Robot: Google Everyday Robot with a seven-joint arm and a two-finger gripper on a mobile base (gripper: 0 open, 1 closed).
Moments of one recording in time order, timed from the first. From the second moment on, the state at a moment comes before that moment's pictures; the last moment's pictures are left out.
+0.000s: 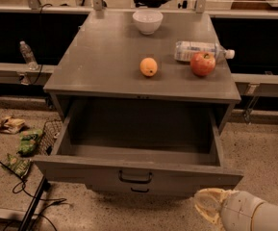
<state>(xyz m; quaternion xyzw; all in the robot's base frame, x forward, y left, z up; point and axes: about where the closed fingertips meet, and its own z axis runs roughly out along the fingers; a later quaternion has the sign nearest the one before) 0.329 -0.160 0.699 -0.55 0.73 0.04 0.40</state>
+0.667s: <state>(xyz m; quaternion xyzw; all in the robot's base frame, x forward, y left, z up) 0.353 -0.185 0.664 -0.53 0.74 0.06 0.42</state>
